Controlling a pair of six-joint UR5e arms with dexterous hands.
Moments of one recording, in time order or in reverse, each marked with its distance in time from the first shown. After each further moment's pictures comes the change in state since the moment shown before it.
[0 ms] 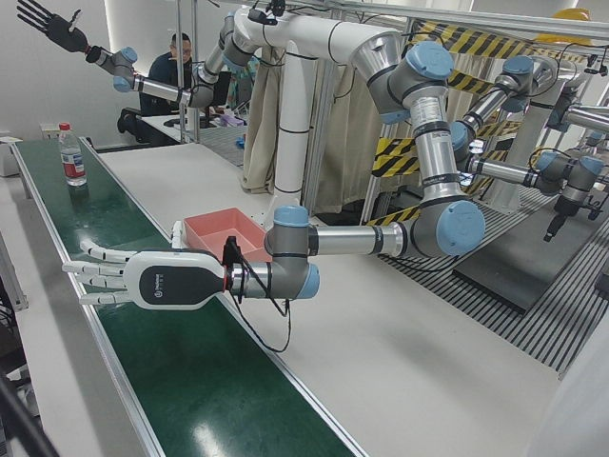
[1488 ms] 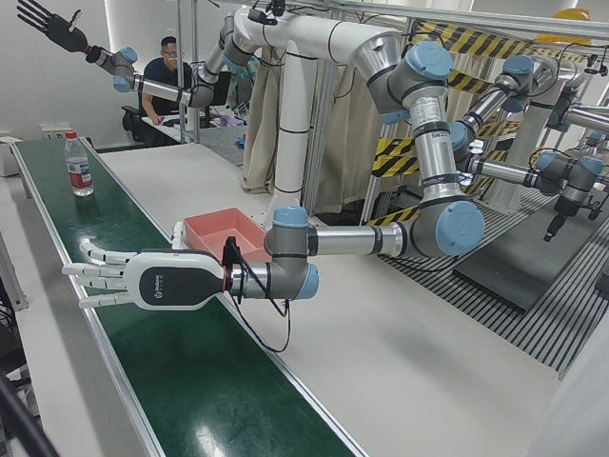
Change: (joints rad) left arm 0.008 0.000 0.002 0.003 0.001 0.000; right arm 0.000 0.000 0.000 0.000 0.000 0.000
